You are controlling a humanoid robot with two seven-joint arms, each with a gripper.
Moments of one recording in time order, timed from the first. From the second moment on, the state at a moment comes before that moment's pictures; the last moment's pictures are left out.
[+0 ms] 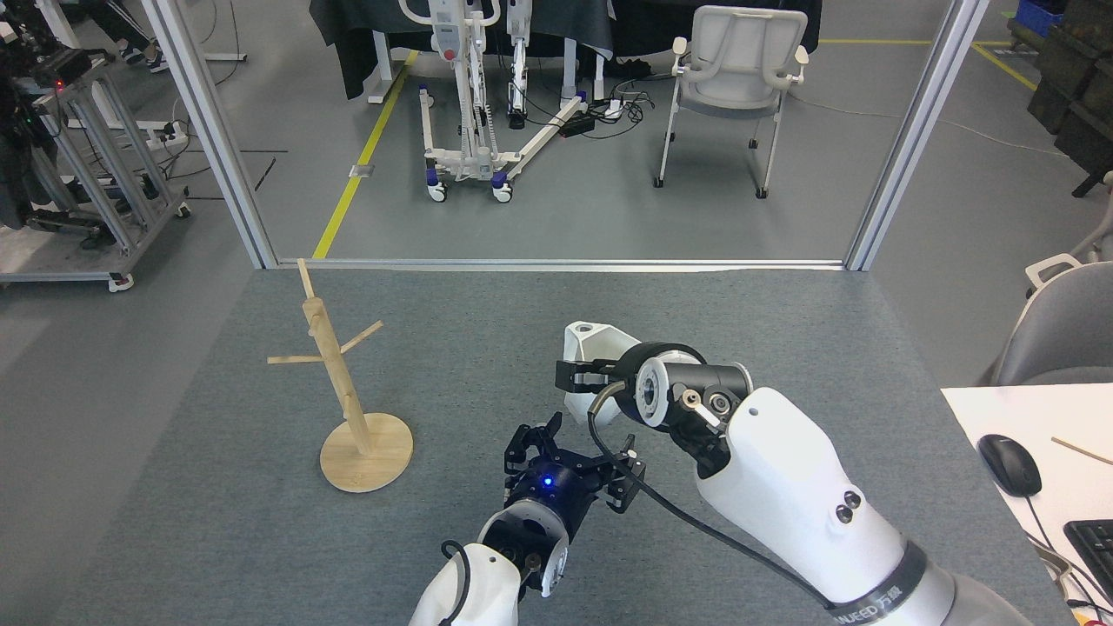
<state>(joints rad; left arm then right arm) -0.44 -0.14 -0.58 -1.14 -1.32 0.20 -0.18 -0.78 -0.17 0.77 -1.57 0.87 0.77 1.07</state>
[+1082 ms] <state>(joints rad) -0.47 -0.14 -0.57 -1.12 -1.27 0.20 0.01 -0.77 -0.15 0.78 -1.57 0.84 0.77 1.12</state>
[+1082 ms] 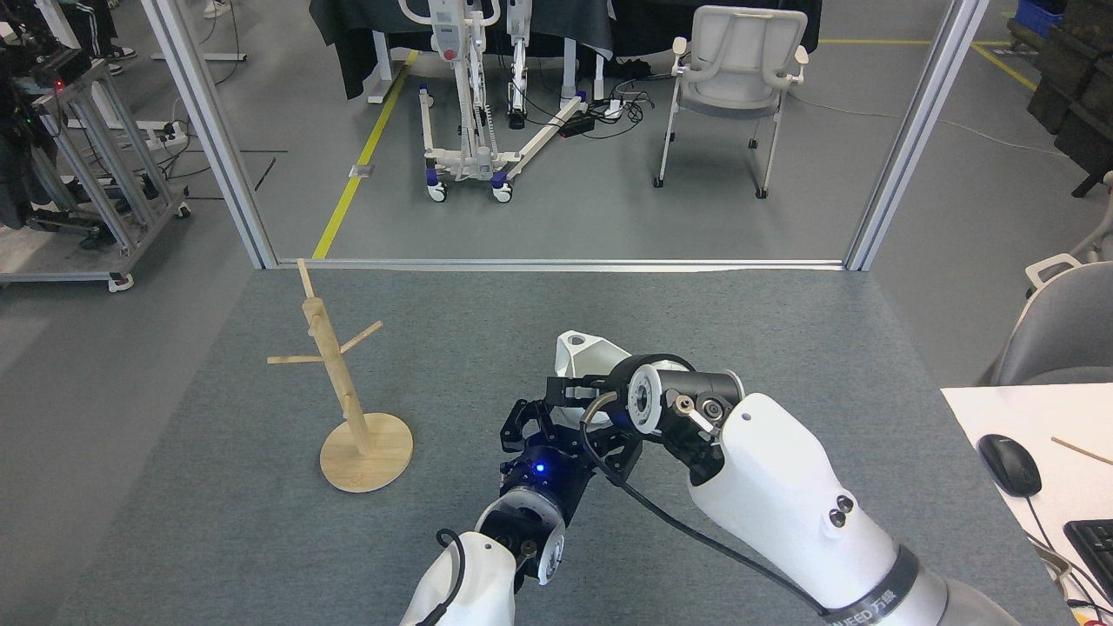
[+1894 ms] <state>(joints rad) -0.47 -0.14 -0.57 -1.12 -1.27 0.19 0.01 -0.78 -0.15 0.78 -1.58 0.84 0.72 1.11</state>
